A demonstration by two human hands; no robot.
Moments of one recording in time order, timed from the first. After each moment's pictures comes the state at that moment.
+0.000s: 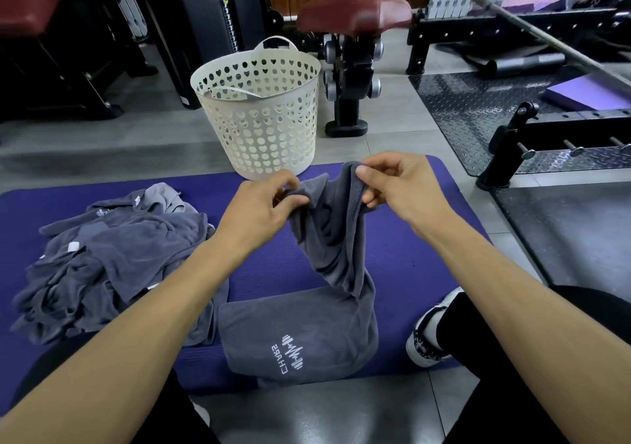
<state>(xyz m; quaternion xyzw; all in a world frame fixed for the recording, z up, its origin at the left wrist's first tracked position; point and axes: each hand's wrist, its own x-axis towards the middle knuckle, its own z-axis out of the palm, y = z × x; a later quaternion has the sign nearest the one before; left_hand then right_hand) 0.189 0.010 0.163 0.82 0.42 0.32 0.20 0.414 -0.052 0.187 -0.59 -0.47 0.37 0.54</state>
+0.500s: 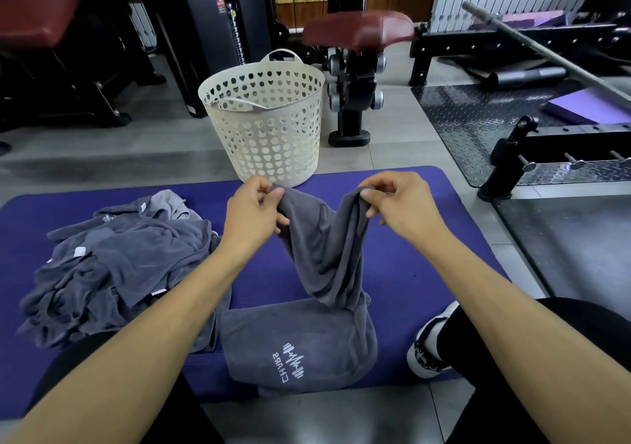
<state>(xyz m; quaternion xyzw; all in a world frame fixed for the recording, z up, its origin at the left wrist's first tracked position) 0.193 0.023 0.153 0.65 0.54 0.40 0.35 0.417 -0.050 0.179 -0.66 -0.53 0.27 0.46</state>
